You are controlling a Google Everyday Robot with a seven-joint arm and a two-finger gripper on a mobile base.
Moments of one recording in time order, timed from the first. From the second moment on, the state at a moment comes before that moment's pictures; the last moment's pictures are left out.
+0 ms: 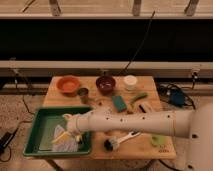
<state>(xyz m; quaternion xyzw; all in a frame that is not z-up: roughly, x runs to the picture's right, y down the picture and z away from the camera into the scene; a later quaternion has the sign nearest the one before) -0.234 0.204 0.731 -0.29 -0.43 0.25 0.82</state>
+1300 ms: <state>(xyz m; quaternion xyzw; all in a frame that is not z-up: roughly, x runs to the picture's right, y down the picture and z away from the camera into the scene) -0.271 0.244 0.776 -0.29 -0.39 0.21 0.85</state>
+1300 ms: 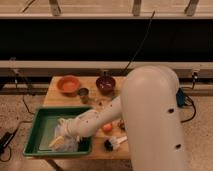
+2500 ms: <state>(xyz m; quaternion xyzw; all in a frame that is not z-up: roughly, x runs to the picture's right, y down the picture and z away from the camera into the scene) -0.259 0.250 0.784 -0.29 -0.37 0.22 0.86</state>
